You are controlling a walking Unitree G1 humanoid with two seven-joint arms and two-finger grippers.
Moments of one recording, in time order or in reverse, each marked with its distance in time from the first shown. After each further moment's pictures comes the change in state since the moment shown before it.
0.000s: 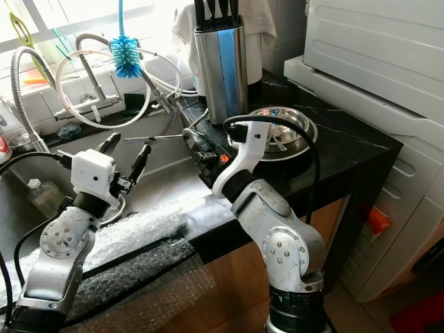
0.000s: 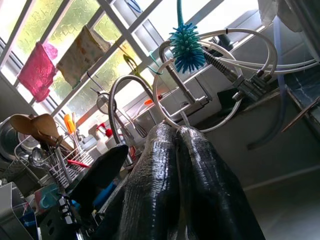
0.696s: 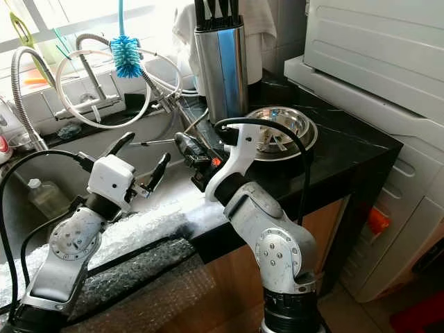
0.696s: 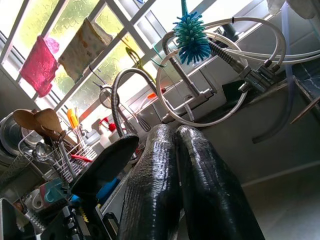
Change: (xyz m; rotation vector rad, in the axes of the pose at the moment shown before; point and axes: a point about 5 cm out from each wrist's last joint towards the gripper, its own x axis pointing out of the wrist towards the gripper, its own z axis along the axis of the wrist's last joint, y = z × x) left arm 0.001 -0.015 0.004 0.153 -0.034 -0.126; right arm 0.004 0.002 -0.006 0.012 0.022 0.008
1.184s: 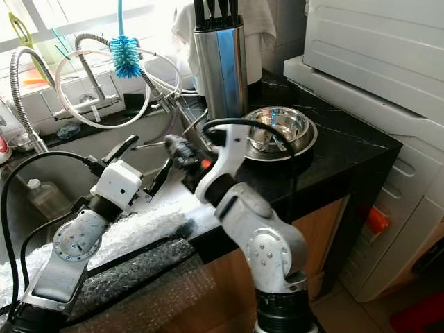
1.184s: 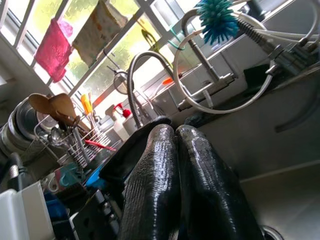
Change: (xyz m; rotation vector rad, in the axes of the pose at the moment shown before) left arm 0.002 -0.001 -0.006 0.057 0.032 0.028; right arm 0.009 0.016 -0.015 0.007 0.053 0.058
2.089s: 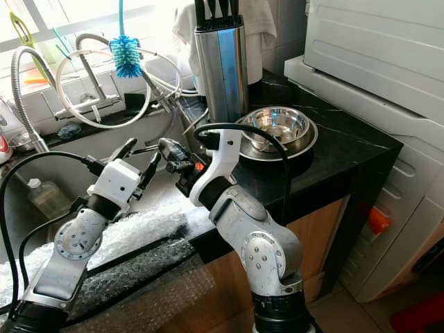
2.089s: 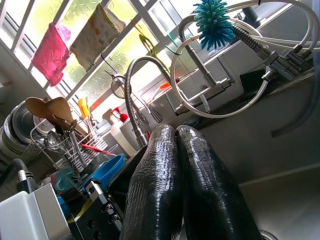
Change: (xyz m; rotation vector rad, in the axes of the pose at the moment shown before) left arm -0.001 0.002 -0.007 0.011 0.032 0.027; right arm 0.001 -0.001 0.001 -0.011 -0.023 -0.017
